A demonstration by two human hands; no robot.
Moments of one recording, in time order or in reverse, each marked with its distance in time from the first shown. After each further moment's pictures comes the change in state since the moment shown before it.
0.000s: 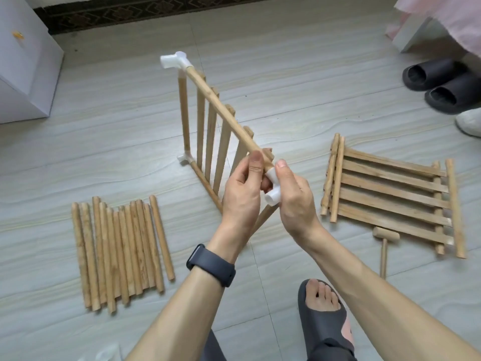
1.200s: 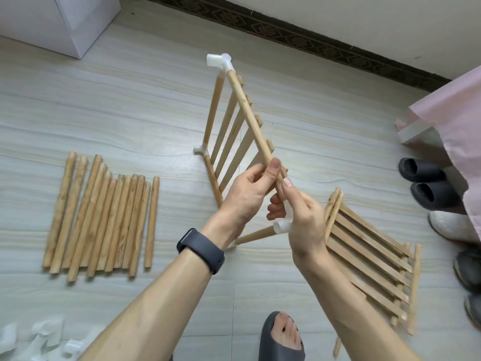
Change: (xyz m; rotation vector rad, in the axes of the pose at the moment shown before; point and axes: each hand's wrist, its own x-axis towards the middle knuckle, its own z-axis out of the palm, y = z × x) left_hand 0.012 0.015 -0.049 -0.236 -0.049 -0.076; right_hand -0.005 -0.036 0.033 -0.090 0.013 0.086
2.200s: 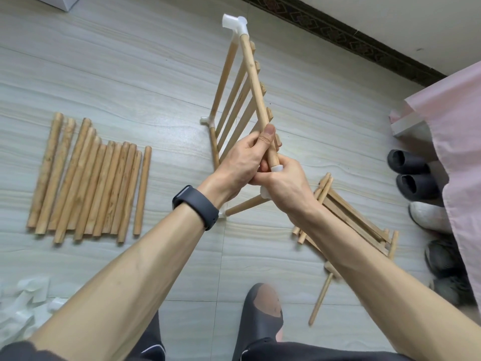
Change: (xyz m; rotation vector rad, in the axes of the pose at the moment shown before) left_hand 0.004 0.009 0.000 0.088 0.001 0.036; right_hand 0.018 -0.018 0.009 -0.315 -0.345 0.080
